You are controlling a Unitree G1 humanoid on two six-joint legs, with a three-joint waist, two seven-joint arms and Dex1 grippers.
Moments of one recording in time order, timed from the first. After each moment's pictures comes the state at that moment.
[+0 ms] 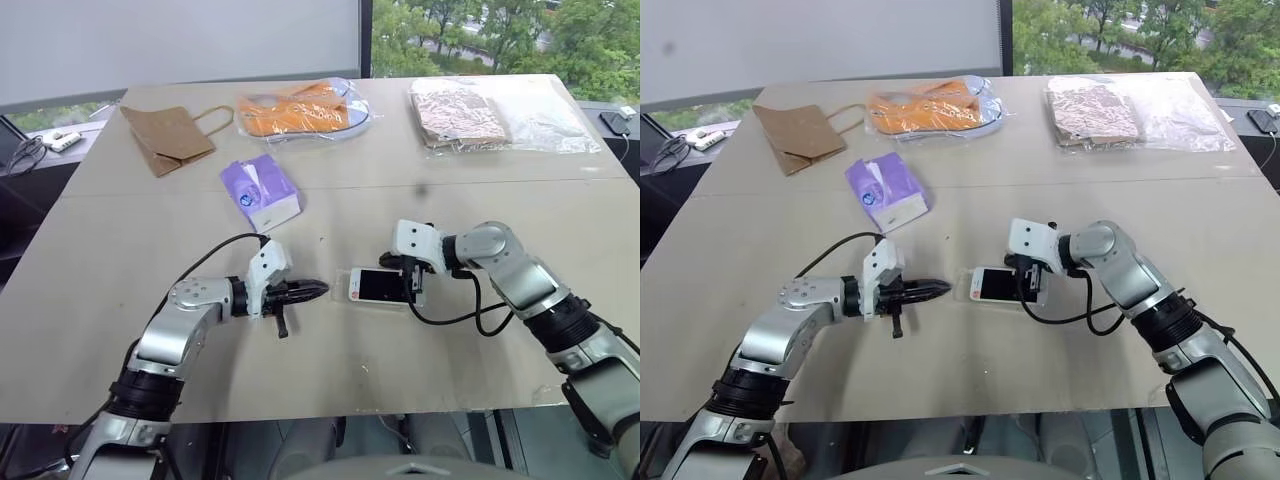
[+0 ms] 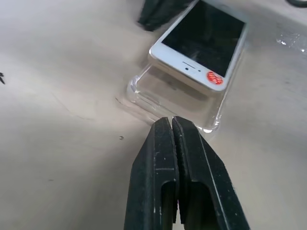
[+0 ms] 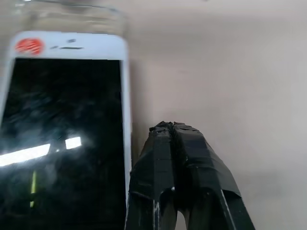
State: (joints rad) left arm -0.22 0.62 -0.09 -0.03 -0.34 0.35 -1.10; right arm -0.64 -0.55 0.47 0.03 -0.01 0.37 1.01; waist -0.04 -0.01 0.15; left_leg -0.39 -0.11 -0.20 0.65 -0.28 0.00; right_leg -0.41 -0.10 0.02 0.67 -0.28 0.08
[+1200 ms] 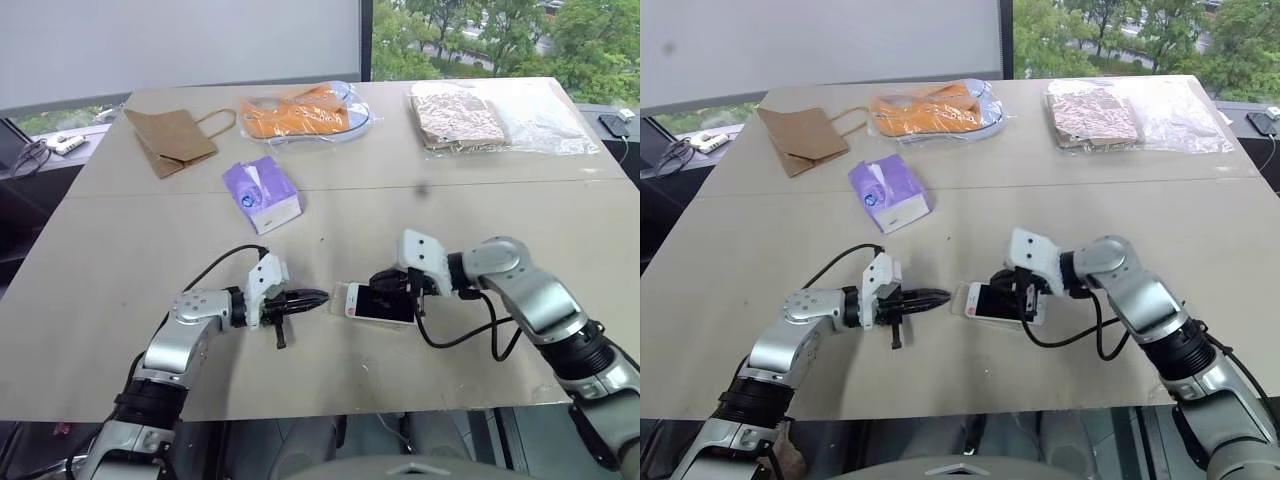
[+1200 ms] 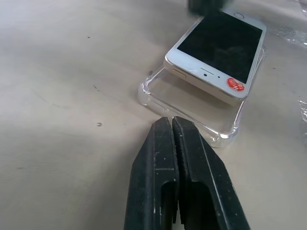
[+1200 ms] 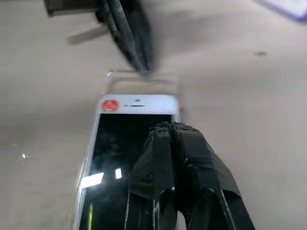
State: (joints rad) left arm -0.18 0.59 -0.11 0.05 -0.34 0.20 -1.16; right arm -0.52 -0.55 0.43 -0.20 0.10 0.54 1.05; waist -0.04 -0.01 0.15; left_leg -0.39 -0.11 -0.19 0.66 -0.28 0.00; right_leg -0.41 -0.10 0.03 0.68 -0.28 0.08
